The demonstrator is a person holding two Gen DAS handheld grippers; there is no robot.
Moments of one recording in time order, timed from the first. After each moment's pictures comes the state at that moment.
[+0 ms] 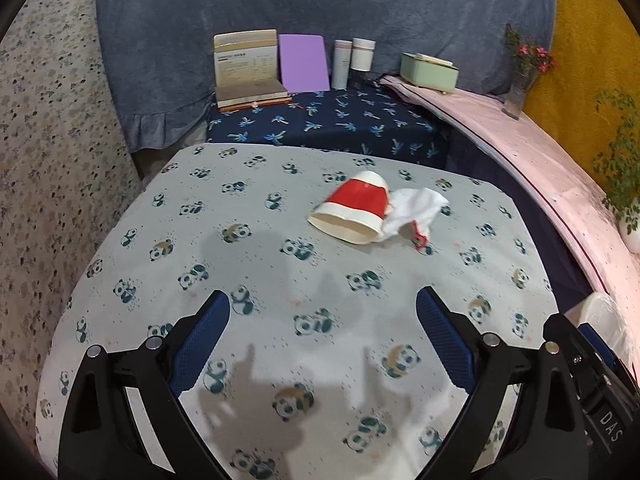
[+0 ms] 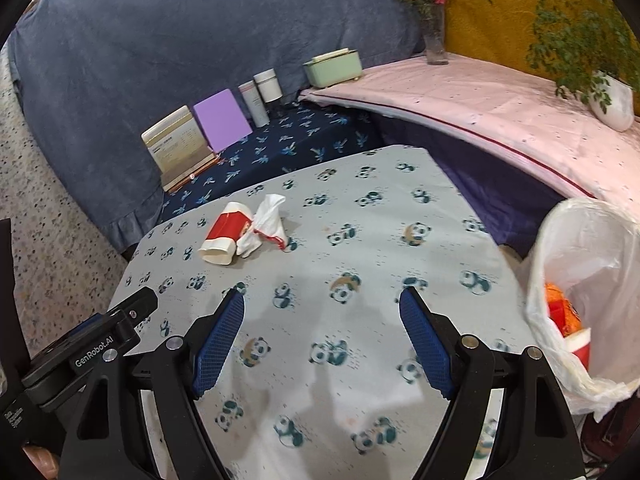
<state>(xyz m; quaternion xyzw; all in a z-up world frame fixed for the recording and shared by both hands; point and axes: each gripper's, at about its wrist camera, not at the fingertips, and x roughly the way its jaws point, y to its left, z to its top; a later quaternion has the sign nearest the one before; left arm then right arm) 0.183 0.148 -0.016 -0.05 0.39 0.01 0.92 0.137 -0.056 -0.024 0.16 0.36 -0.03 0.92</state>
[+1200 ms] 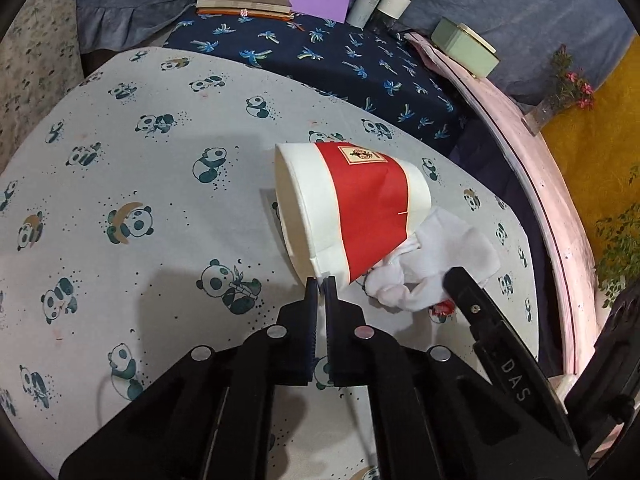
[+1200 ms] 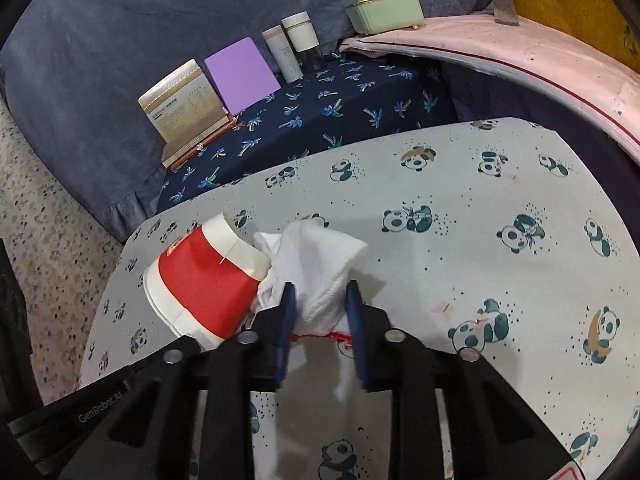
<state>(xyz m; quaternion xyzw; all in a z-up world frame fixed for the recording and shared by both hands) 0.313 0.158 -0.095 -0.19 0.49 -0.03 0.85 0.323 -0.017 -0.101 0.17 0.41 0.04 0.89</state>
